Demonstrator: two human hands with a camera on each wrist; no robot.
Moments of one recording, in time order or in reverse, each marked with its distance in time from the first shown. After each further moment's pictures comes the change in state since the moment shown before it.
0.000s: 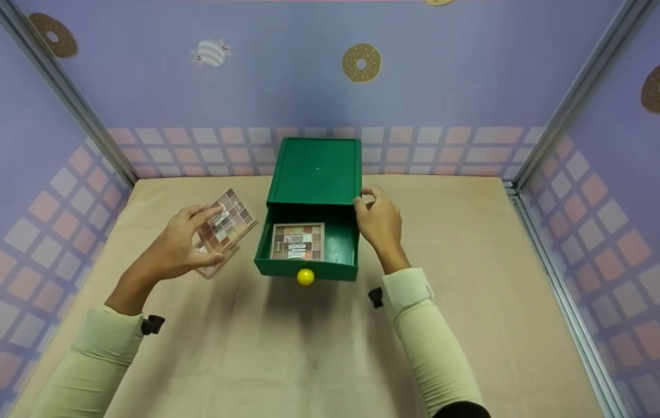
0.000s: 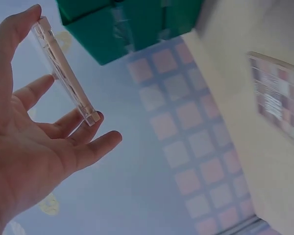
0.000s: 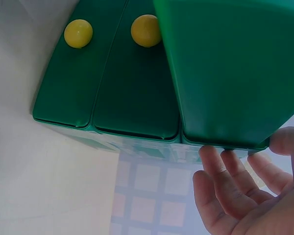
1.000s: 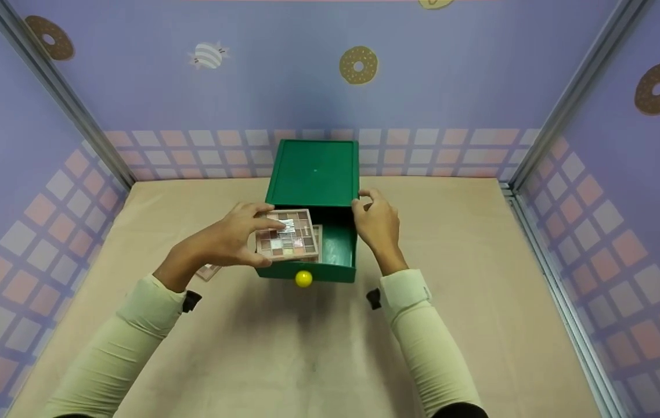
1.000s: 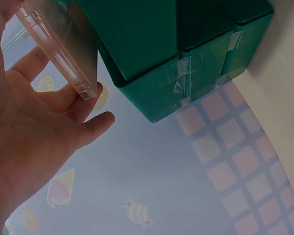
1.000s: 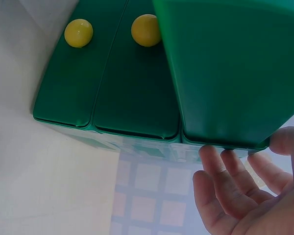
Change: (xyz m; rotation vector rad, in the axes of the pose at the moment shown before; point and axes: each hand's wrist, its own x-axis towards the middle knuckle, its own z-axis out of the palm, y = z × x) left_hand 0.052 0.077 0.020 0.111 -0.315 0.187; right_hand 0.002 0.000 0.001 -0.020 0.018 0.008
